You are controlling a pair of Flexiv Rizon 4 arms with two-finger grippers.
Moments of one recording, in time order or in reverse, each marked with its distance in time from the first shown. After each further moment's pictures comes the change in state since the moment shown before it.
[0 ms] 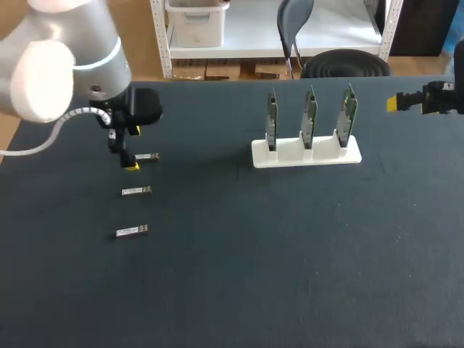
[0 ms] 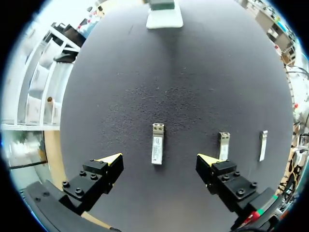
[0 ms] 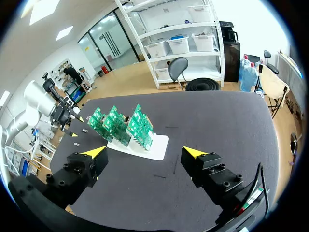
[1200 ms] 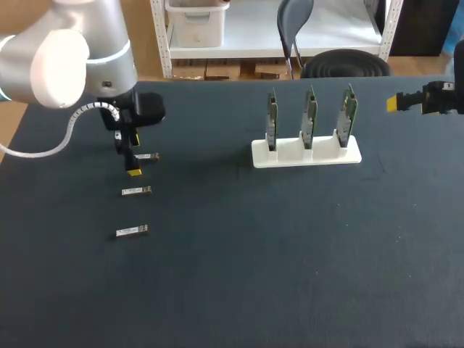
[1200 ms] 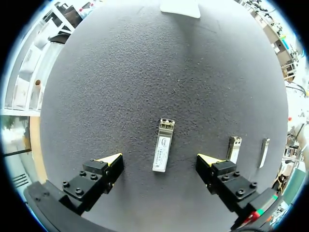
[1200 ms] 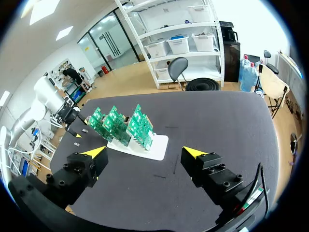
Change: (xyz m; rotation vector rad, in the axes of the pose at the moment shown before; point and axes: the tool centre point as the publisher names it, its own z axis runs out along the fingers) left arm 0.005 0.001 0.028 0.138 0.019 -0.097; right arm 0.000 0.000 0.000 0.000 0.000 0.000
